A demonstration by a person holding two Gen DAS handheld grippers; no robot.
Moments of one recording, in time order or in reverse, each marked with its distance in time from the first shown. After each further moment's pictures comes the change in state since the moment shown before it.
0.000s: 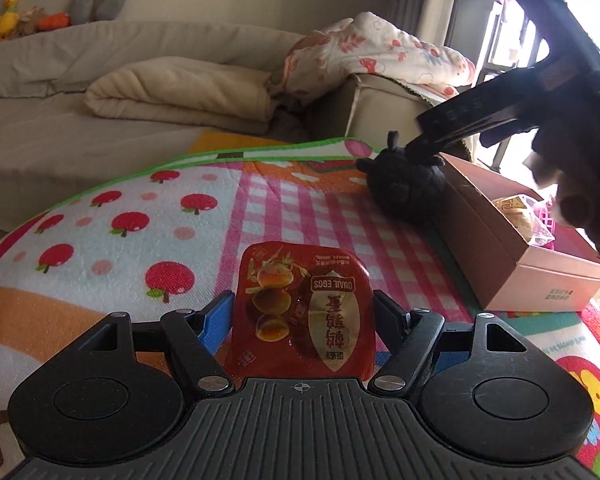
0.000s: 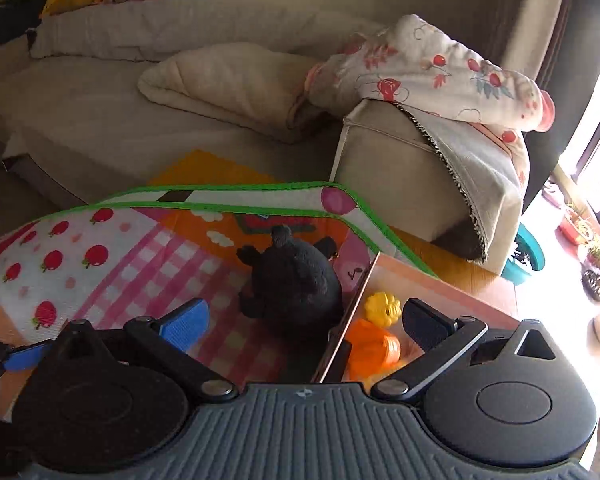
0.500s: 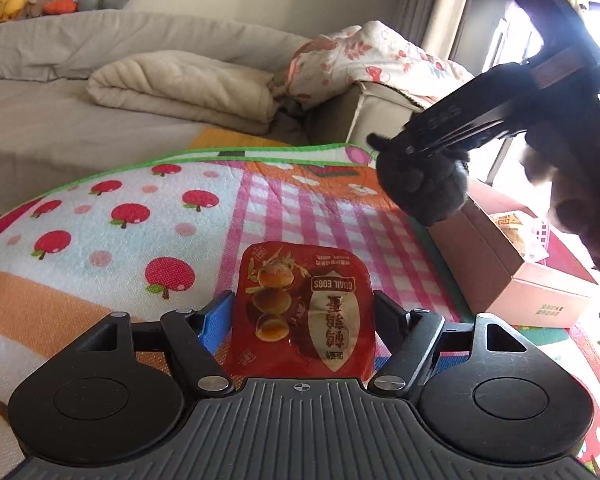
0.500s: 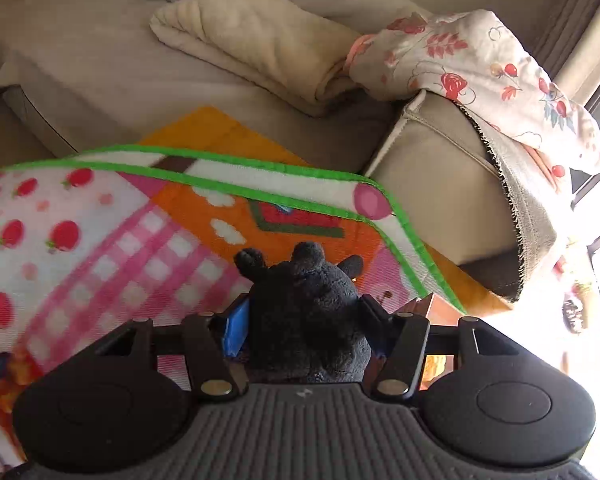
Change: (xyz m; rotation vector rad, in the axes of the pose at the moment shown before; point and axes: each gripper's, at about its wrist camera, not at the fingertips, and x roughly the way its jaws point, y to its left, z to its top) left arm -0.001 0.009 -0.001 -0.063 -0.012 -0.038; right arm 0.005 0.030 0.013 -0.073 0.037 0.068
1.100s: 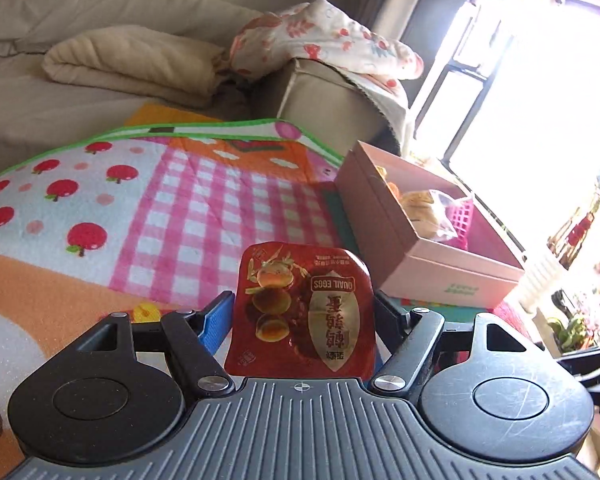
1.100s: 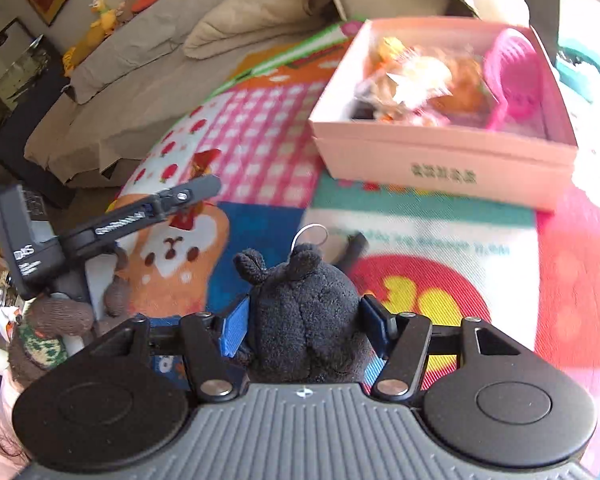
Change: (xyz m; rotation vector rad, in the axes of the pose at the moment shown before) left arm -0.024 -0.050 0.001 0.001 0.103 -0.137; right arm -0.119 -0.069 -0.235 0.530 0.102 0.412
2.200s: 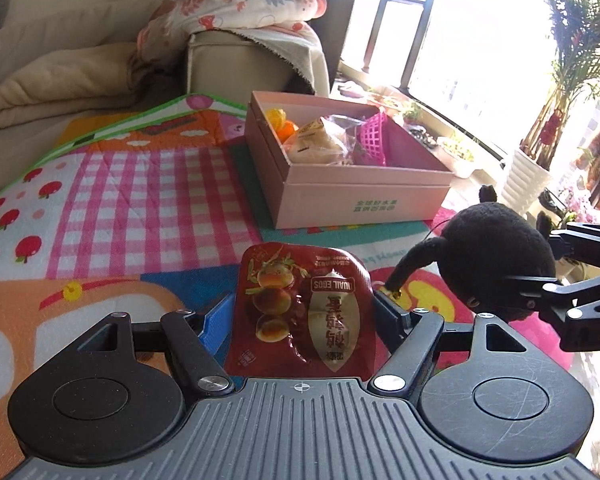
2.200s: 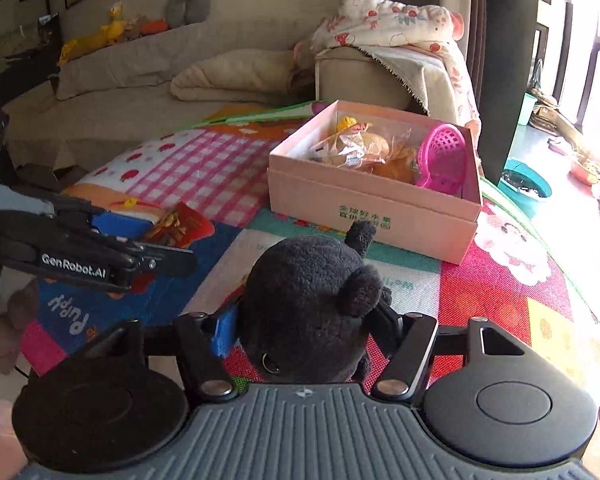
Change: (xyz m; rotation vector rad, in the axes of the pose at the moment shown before) left arm -0.011 -0.086 -0.020 0.258 0.117 -0.043; right arm -0.051 0.015 -0.055 -0.280 -0.327 -0.222
